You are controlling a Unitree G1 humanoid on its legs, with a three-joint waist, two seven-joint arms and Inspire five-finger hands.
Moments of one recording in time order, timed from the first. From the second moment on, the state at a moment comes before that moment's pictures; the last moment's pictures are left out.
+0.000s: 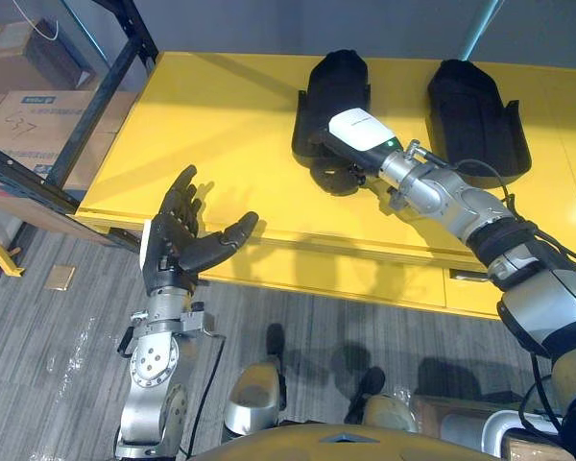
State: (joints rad) left arm 0.28 0.12 -0.01 -0.40 -0.27 -0.10 0.13; right arm -1.01 -0.63 0.72 0.77 -0.52 -0.50 -0.12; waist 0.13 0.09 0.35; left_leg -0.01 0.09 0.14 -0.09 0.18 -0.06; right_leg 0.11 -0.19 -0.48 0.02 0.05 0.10
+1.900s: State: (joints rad) left arm 0.28 0.17 -0.04 -0.31 -0.27 -0.04 0.06; right arm -0.65 -0.62 0.48 0.18 -0.46 -0.45 -0.09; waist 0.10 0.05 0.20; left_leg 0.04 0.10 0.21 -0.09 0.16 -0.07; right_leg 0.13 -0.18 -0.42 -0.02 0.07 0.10
